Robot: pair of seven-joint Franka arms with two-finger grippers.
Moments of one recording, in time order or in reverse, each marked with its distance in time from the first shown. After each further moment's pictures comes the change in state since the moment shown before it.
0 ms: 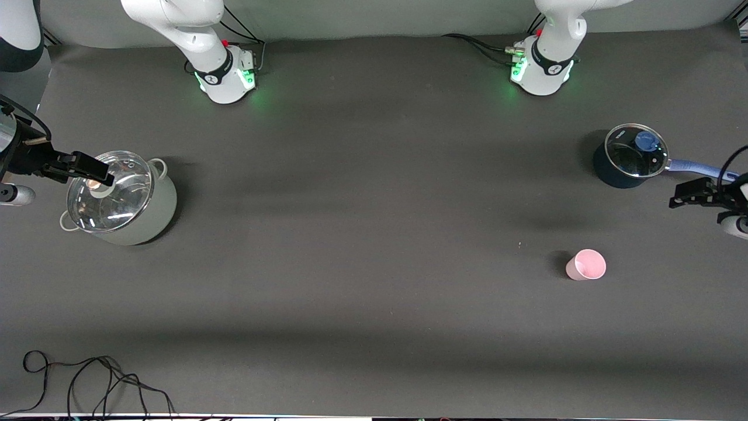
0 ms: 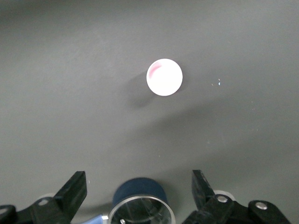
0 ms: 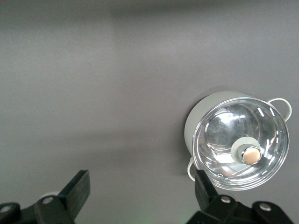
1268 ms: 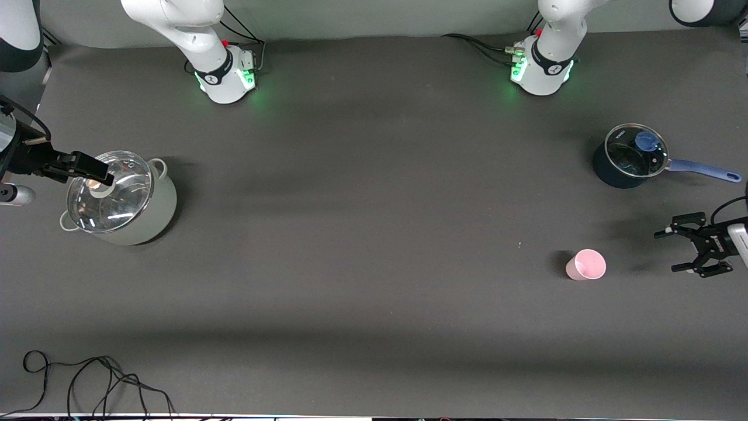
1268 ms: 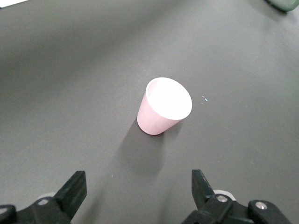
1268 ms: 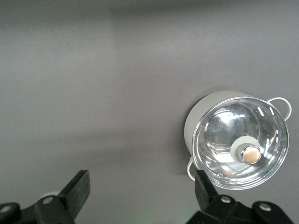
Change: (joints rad) left arm 0.327 0.432 0.000 -0.007 -0.719 0.106 1.208; right arm 0.000 0.000 -0.001 0.000 0.000 -0.003 0.000
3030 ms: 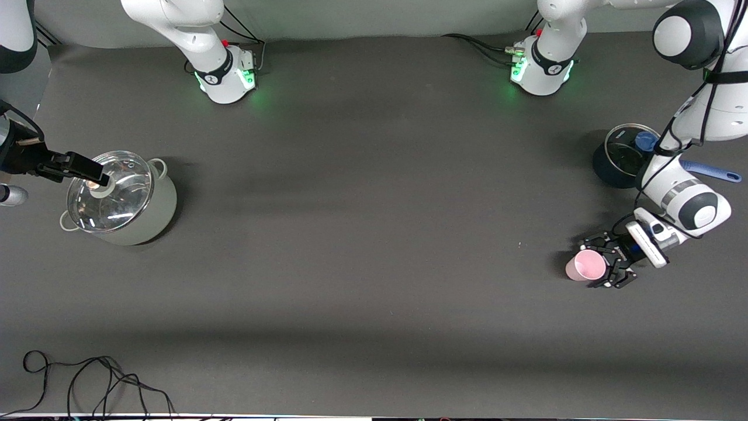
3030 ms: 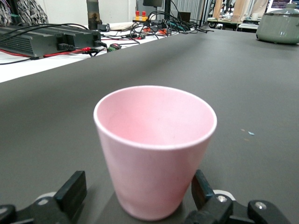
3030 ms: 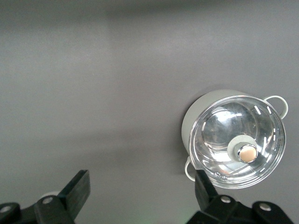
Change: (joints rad) left arm -0.078 0.158 -0.084 -0.231 -0.639 0.172 0.713; right arm 0.000 0.000 -0.016 0.000 0.000 -0.001 -0.001
